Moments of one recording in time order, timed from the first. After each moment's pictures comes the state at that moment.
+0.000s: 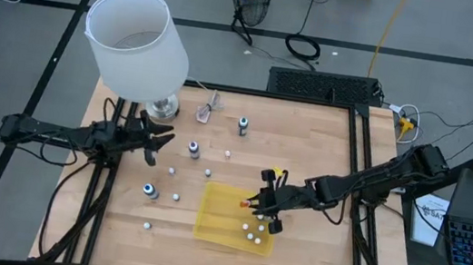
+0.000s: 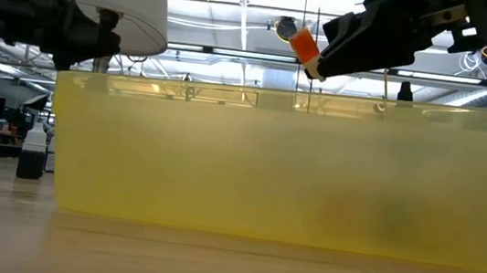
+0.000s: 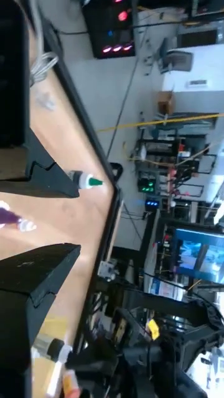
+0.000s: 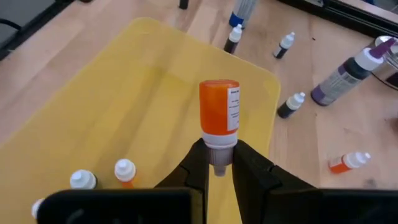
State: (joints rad) left arm 0.00 0.27 0.02 0.31 -0.36 -0.14; right arm 0.33 1.48 0.83 0.03 0.18 -0.12
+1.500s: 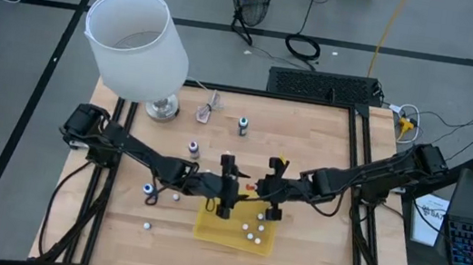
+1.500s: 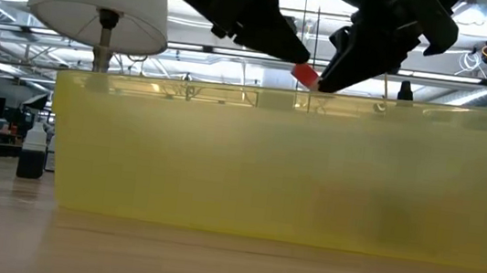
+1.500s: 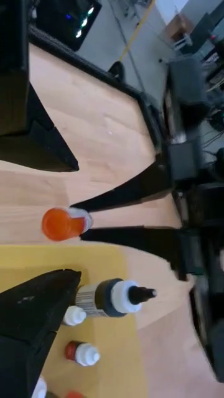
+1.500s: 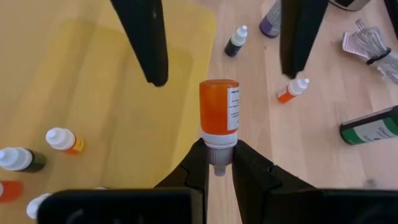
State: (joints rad) left arm -0.27 1.77 1.09 0.21 -0.44 0.20; right arm 0.28 1.48 0.97 -0.35 0.32 0.03
